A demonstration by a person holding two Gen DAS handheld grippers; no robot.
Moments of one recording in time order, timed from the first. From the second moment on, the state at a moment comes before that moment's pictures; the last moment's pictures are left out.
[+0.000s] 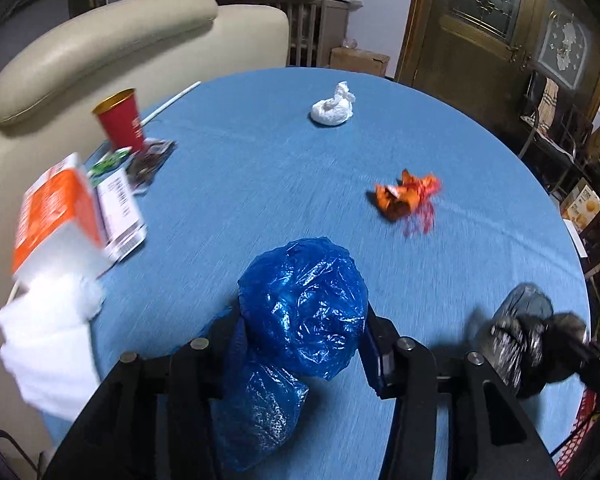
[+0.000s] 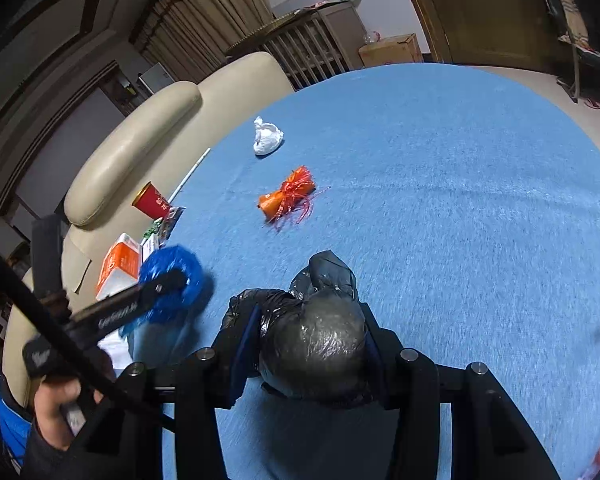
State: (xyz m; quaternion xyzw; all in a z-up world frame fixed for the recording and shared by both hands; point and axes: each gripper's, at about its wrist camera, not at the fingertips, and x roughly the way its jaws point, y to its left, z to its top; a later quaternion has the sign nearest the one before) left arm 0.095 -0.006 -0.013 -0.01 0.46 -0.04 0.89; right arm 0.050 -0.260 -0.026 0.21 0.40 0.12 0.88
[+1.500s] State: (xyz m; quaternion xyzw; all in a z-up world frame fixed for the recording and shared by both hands) left arm -0.003 -0.050 0.011 0.03 0.45 -0.05 0.89; right arm -0.059 -0.295 -0.007 0.23 0.36 0.08 0.90
